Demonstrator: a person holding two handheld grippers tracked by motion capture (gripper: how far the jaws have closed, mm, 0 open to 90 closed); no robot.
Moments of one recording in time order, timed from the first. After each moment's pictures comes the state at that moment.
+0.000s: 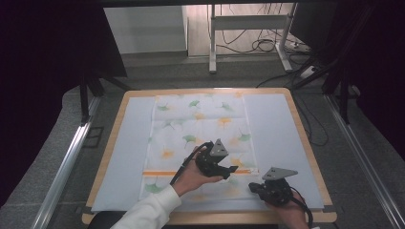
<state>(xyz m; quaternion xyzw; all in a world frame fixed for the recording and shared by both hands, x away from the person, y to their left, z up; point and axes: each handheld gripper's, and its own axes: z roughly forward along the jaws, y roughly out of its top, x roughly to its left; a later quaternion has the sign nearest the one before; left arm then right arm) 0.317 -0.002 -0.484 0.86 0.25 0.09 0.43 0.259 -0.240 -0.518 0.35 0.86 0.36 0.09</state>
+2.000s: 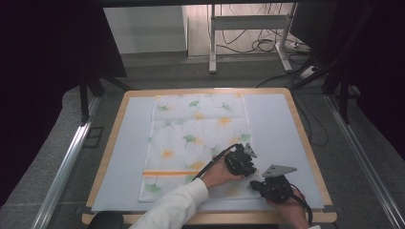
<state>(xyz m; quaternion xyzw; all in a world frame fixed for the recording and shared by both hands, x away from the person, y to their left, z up) 0.349 -0.081 -0.519 0.91 0.21 0.02 0.36 0.269 -0.244 -0.521 0.36 0.86 0.35 0.10</state>
